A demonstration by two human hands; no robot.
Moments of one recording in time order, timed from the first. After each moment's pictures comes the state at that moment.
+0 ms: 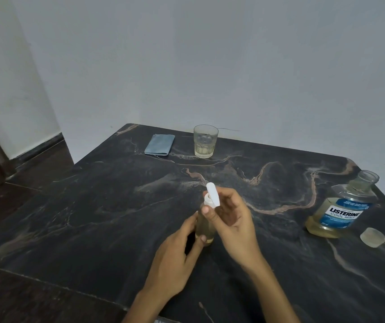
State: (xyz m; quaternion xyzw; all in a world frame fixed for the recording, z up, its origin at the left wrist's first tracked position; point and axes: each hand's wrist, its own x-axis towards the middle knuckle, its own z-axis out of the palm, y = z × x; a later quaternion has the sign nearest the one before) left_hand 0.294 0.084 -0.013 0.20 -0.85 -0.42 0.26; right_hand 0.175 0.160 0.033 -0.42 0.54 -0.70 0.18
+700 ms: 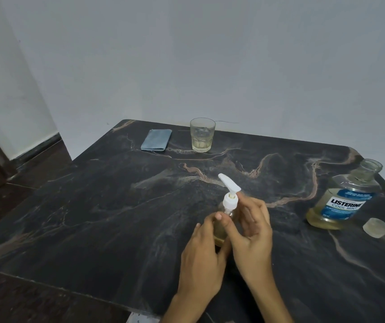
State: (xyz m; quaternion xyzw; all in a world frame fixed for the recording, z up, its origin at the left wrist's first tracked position) left_hand 0.259 0.134 -0.002 0.28 -0.84 -0.39 0.24; right_hand 0.177 0.183 0.008 -0.37 0.55 -0.75 0.01
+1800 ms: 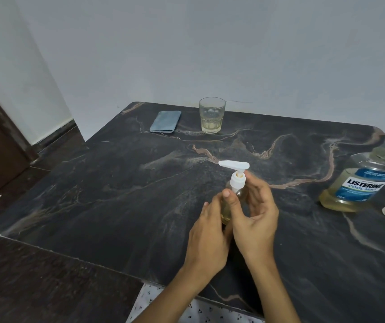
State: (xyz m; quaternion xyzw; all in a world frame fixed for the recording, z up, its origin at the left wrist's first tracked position) left_hand 0.260 0.135 -0.002 0.27 -0.83 -0.42 0.24; right_hand 0.190 0.180 0.014 -0.31 0.57 -0.76 0.02
